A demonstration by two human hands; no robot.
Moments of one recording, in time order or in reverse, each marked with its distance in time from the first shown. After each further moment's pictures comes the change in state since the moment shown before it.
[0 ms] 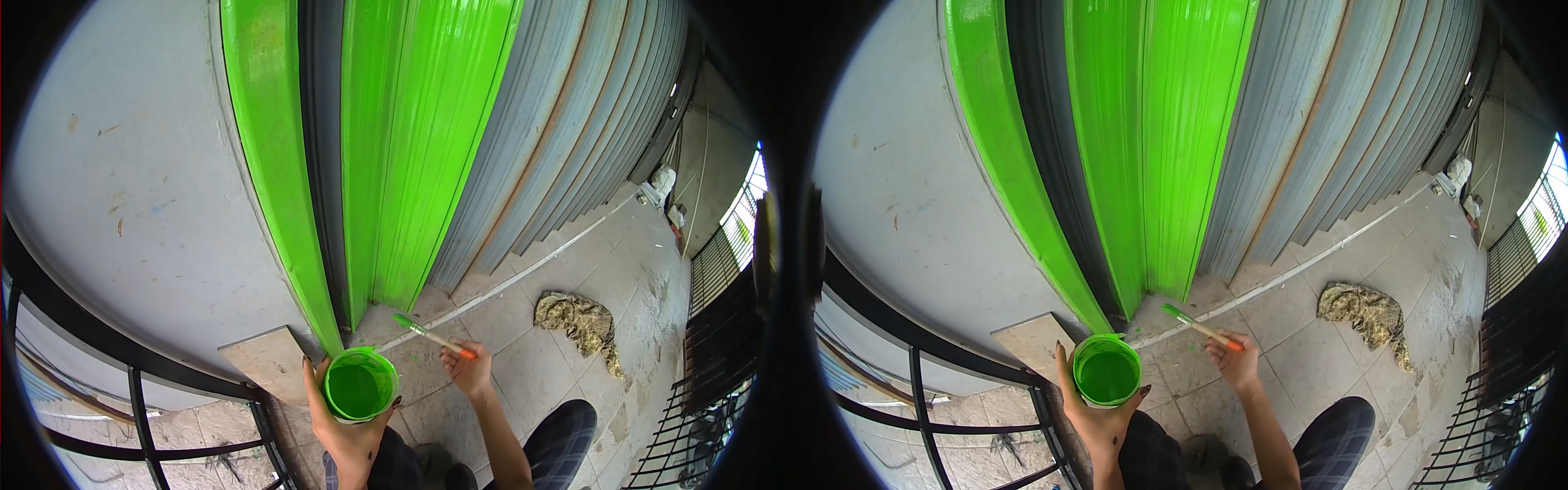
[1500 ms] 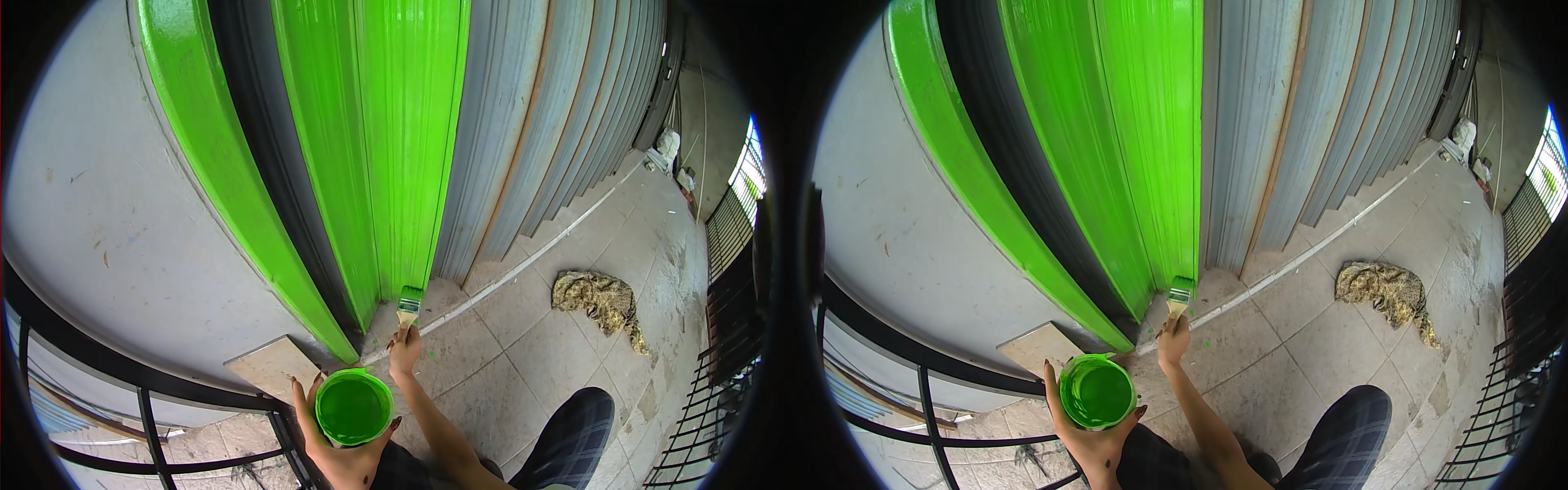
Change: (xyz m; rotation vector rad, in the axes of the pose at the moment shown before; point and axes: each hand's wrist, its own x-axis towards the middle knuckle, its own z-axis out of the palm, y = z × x) left_hand -0.010 0.009 -0.017 -0.011 -0.014 -0.090; right_hand 0.123 0.163 0.055 -0.302 0.261 -0.634
